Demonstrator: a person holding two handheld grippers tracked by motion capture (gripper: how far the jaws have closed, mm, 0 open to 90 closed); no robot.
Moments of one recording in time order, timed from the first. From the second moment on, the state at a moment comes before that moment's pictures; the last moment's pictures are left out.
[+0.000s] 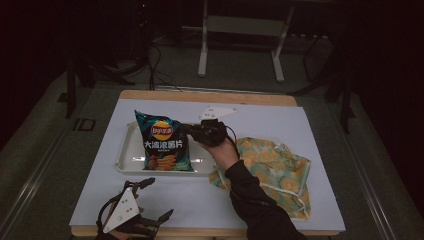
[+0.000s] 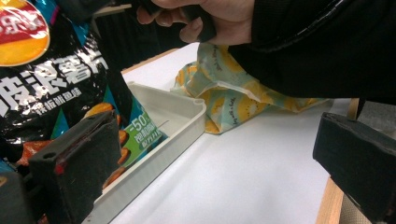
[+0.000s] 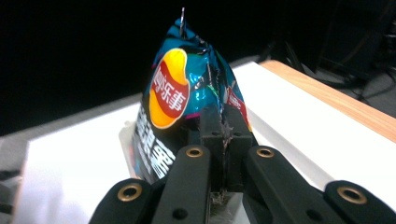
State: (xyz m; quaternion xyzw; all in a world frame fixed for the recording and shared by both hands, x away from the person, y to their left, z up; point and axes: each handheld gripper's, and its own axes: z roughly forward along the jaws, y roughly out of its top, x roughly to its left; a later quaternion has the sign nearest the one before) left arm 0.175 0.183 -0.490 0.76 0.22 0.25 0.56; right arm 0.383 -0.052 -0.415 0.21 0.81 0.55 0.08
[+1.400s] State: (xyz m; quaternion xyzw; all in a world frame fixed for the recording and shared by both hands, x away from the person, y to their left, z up) left arm 0.178 0.184 -0.490 0.75 0.22 0.25 0.57; right arm 0.465 -0.048 -0.463 0.29 0.84 0.44 0.09
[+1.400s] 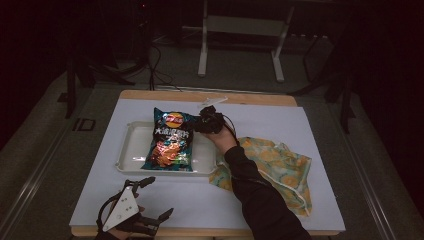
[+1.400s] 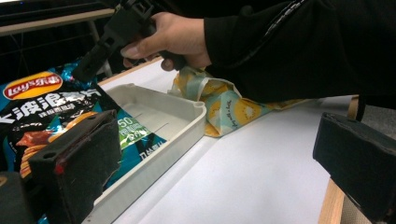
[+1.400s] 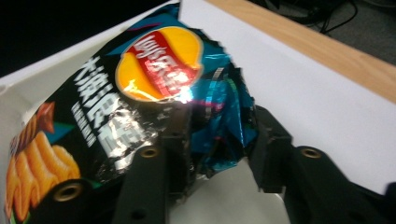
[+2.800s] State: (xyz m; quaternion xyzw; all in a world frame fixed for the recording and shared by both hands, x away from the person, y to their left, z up) left arm 0.179 0.180 -0.491 0.76 0.23 0.24 0.56; right arm 0.413 -0.154 -0.384 0.26 0.82 0.49 0.14
